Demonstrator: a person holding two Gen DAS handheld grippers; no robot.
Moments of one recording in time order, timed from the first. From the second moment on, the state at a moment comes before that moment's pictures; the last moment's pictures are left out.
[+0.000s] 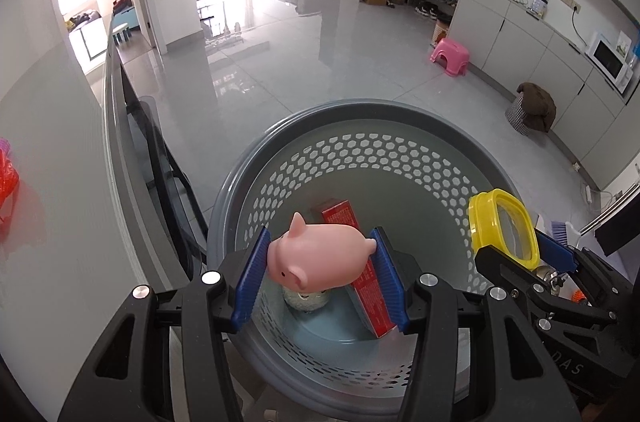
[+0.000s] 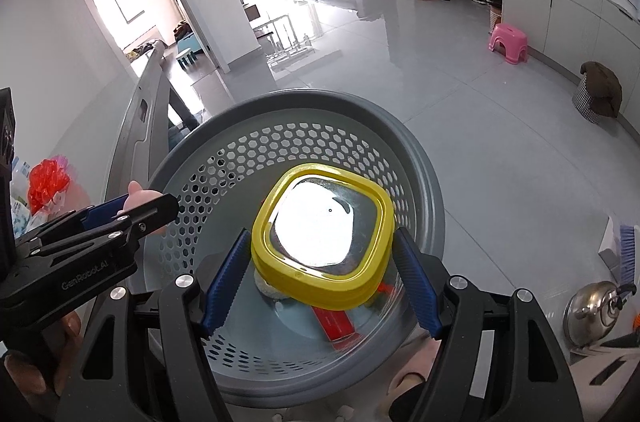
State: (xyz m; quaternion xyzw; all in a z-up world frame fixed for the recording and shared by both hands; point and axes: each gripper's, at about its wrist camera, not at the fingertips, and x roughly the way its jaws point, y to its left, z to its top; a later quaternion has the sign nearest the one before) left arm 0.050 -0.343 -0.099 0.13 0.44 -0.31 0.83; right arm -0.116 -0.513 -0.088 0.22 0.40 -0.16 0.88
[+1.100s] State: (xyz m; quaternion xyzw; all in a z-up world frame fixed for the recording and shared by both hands) left arm 0.043 -0.308 -0.070 0.10 0.42 -0.31 0.85; right arm -0.128 -0.490 -0.064 0.21 0.37 -0.17 0.89
